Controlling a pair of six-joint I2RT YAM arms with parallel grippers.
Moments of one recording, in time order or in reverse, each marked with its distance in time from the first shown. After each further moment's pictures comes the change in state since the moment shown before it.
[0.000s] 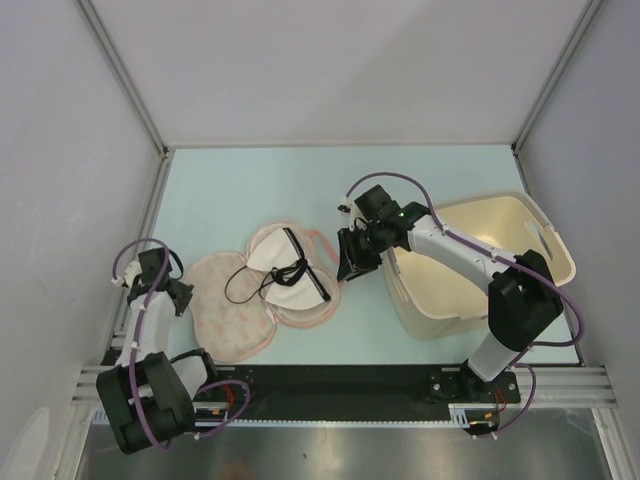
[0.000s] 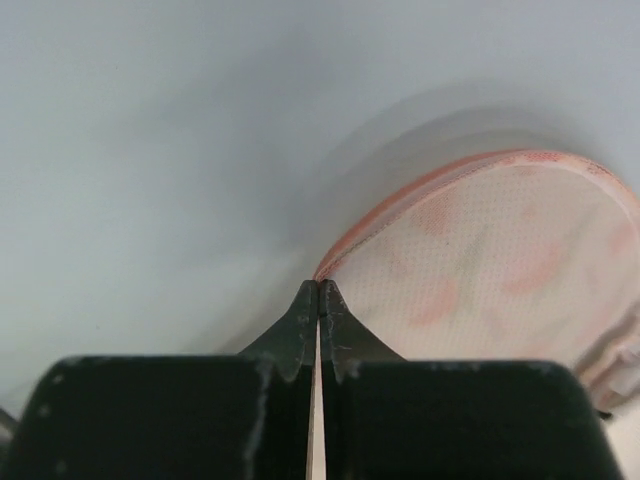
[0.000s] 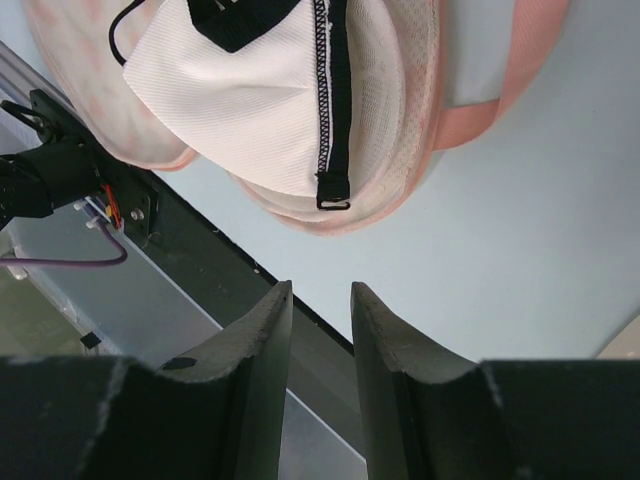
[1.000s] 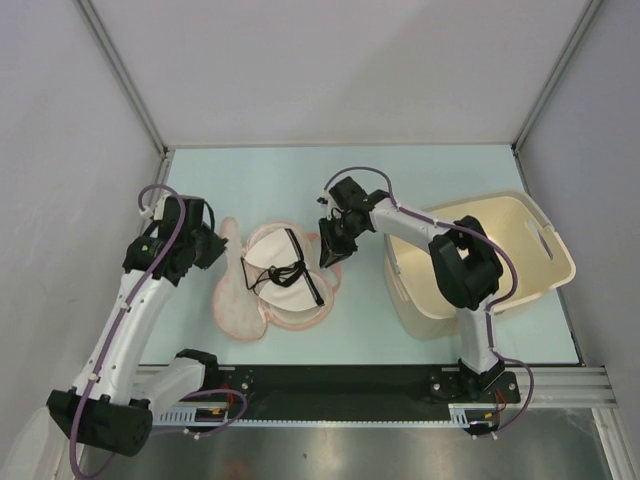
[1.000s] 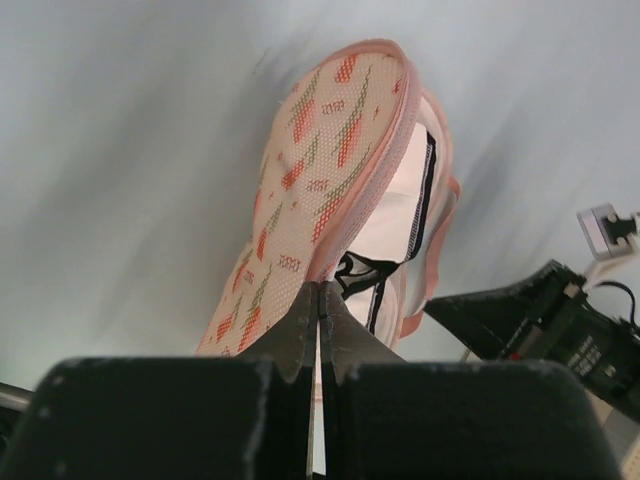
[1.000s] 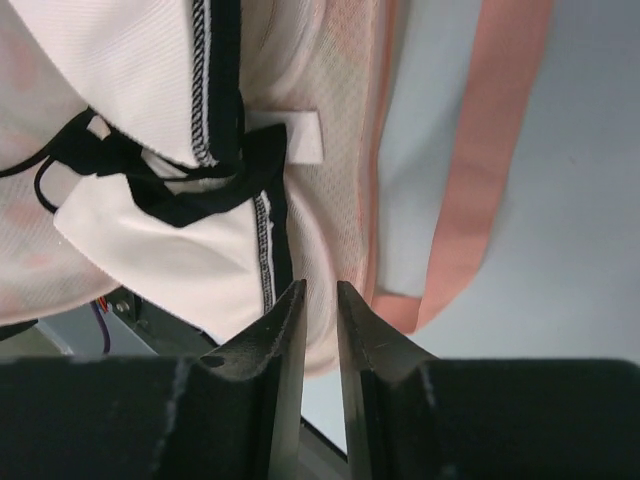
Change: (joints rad) left arm -0.559 -0.053 0.616 -0.459 0.002 -0.164; right arm -0.006 0.380 0.280 0.048 0.004 0.000
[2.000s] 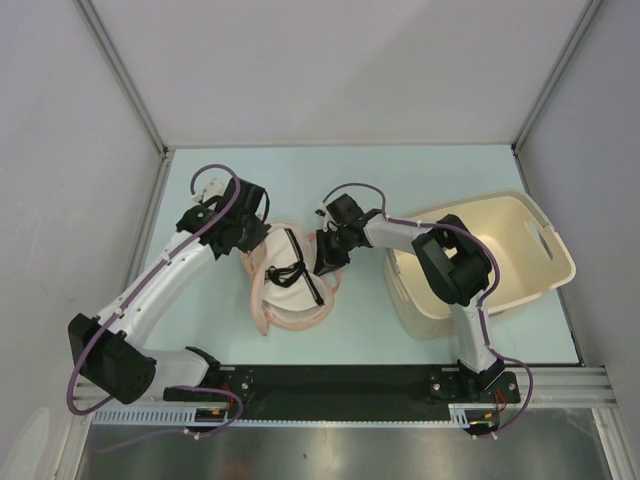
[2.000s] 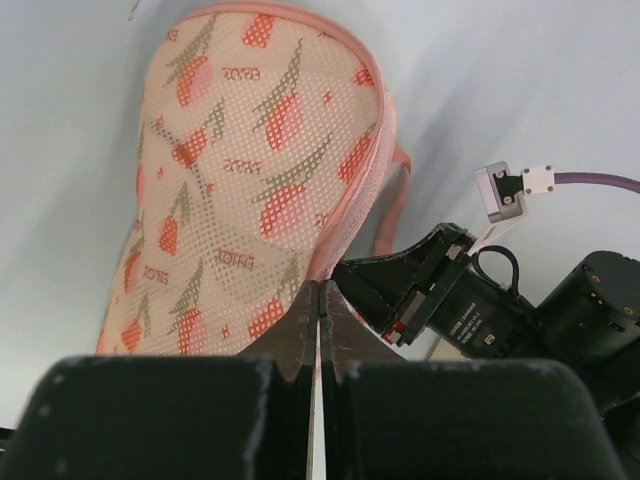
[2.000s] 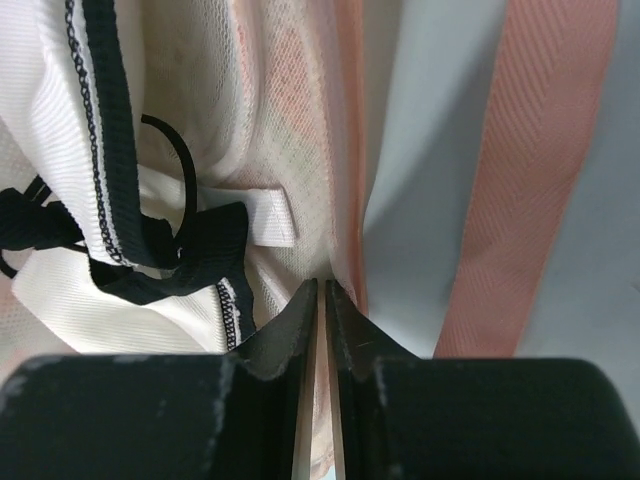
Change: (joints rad) left arm -0.298 0.292 0.142 0.043 -0.130 -0.226; right arm 0.020 0.088 -0.134 0.298 -0.030 0.098
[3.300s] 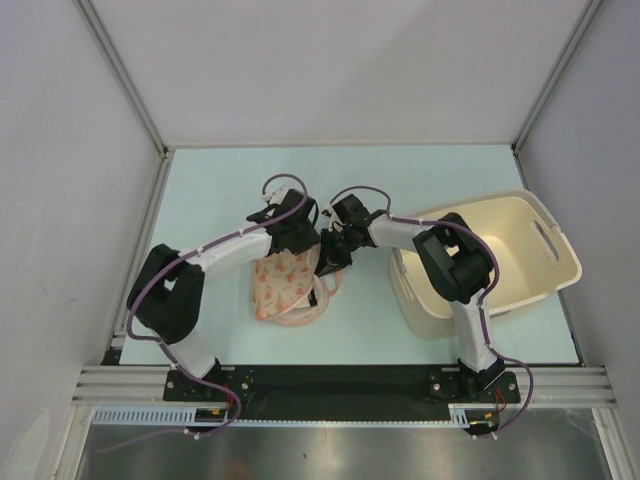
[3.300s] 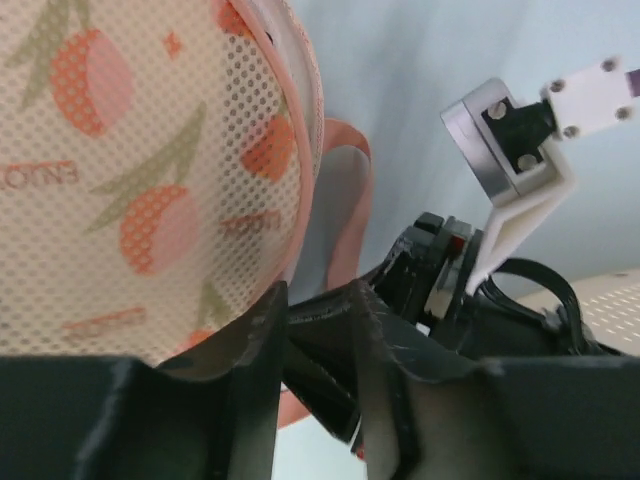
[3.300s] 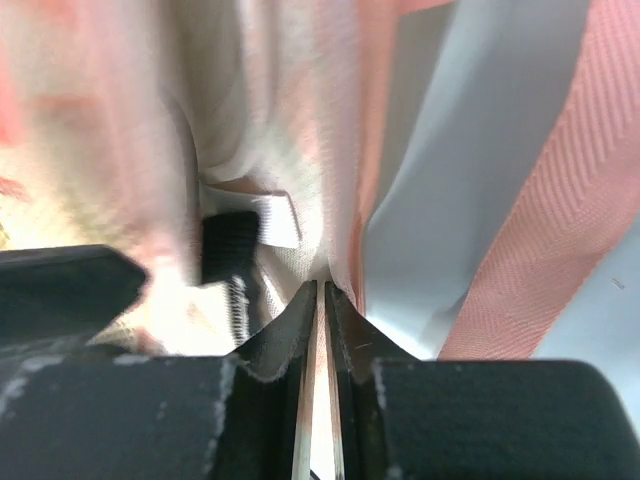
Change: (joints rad) left arm -0.125 0.432 -0.064 0.520 0.135 0.140; right arm -0.039 0.014 -0.036 0.052 -0.088 0.084
